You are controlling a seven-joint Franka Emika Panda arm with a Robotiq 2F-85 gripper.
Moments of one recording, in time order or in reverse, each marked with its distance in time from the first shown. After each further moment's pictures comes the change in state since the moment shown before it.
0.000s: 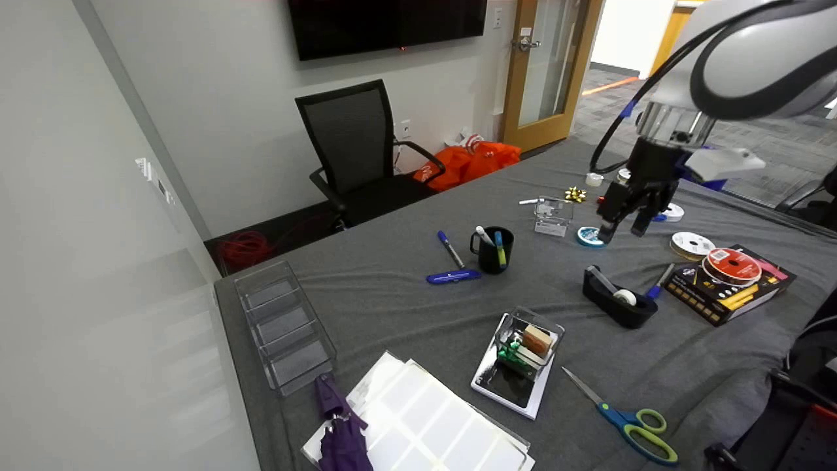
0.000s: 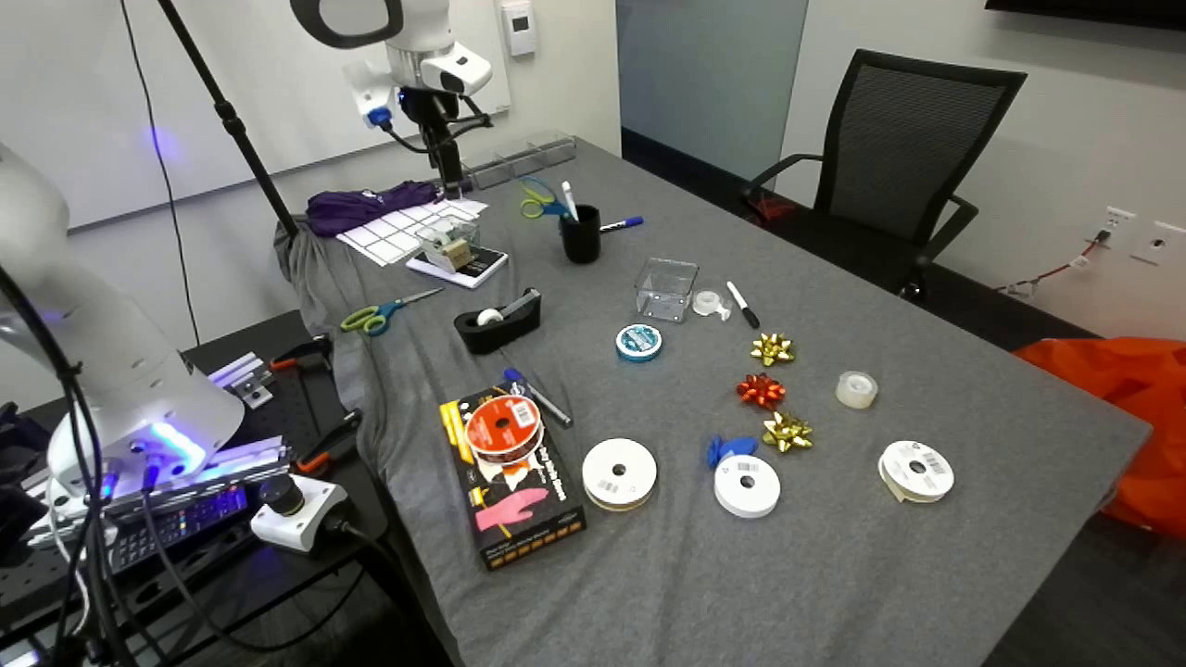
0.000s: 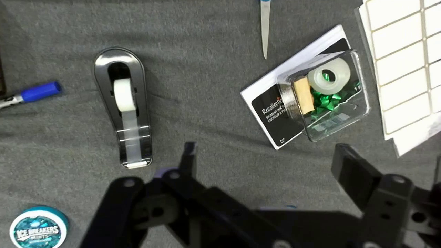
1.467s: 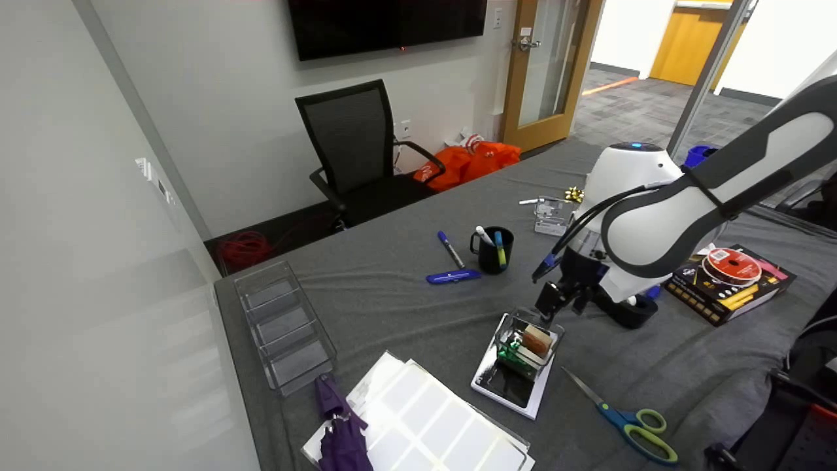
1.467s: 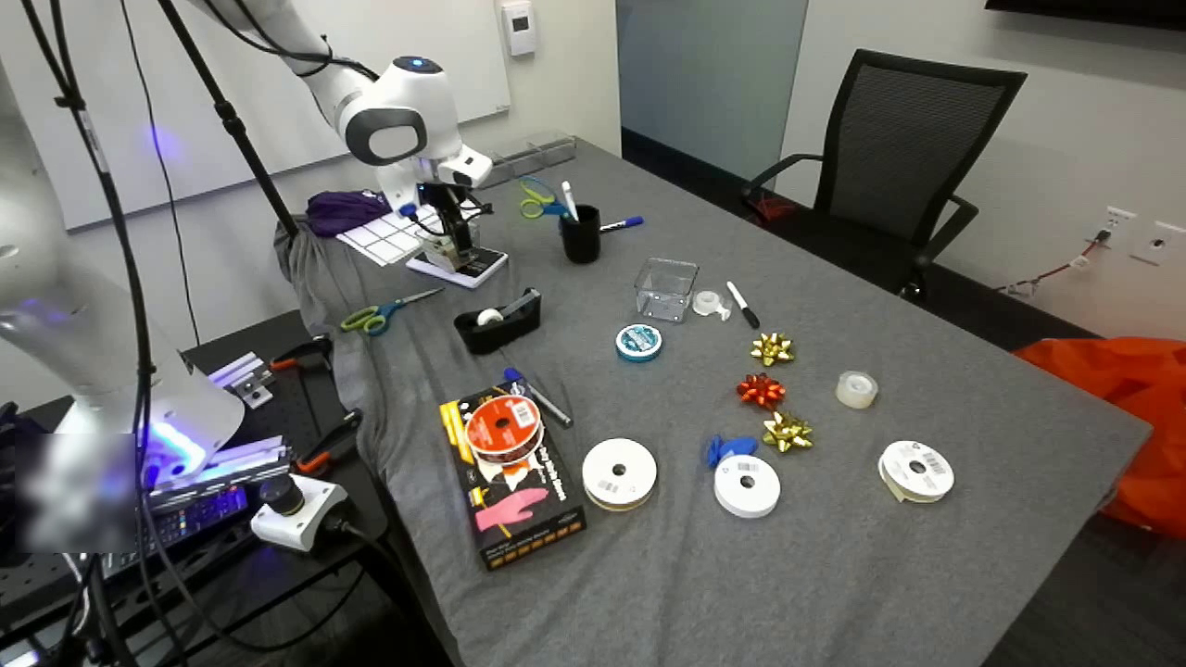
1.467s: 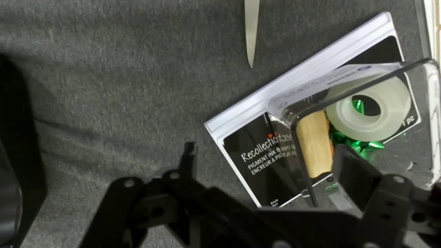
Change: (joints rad) arm 0.095 0.406 0.114 -0.003 0.010 0.451 0.079
